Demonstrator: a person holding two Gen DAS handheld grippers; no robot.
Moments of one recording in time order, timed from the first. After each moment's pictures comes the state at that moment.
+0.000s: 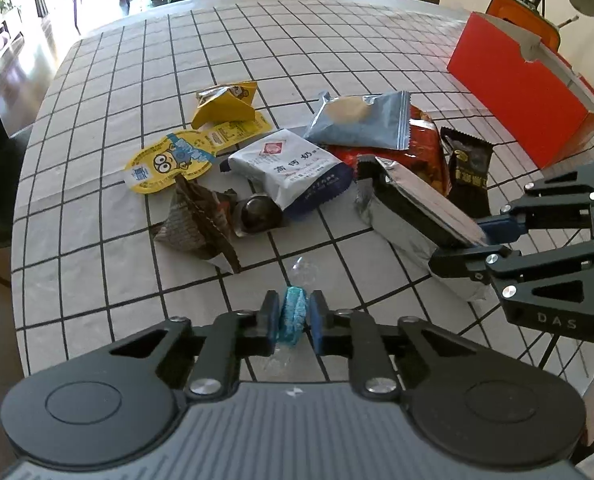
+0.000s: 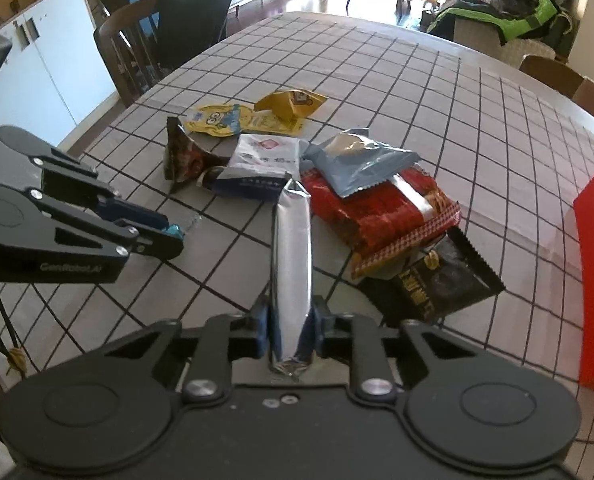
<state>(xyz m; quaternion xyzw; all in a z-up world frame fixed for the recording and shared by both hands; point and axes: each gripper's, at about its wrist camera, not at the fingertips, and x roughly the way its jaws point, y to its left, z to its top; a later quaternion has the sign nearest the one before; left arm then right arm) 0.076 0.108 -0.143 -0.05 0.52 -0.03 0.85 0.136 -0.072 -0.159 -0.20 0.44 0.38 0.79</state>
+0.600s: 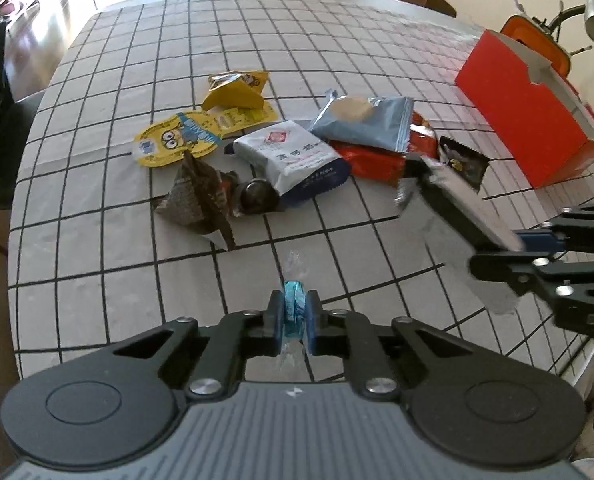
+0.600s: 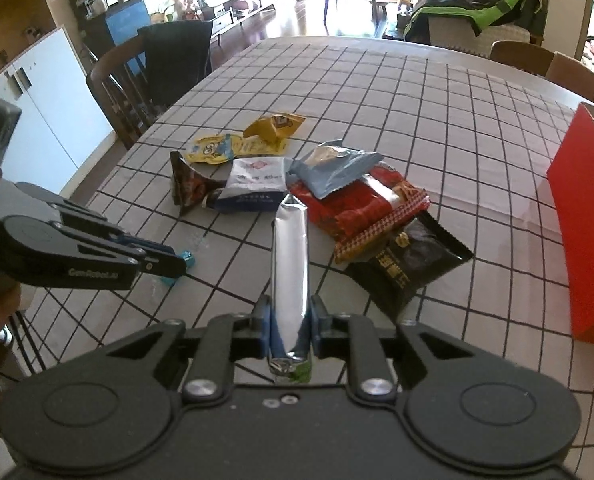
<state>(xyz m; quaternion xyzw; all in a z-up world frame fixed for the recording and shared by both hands) 0.065 0.107 -0.137 -0.10 0.53 -0.01 0.84 0.125 -0.106 -0.136 -0.13 0.44 0.37 0.81</state>
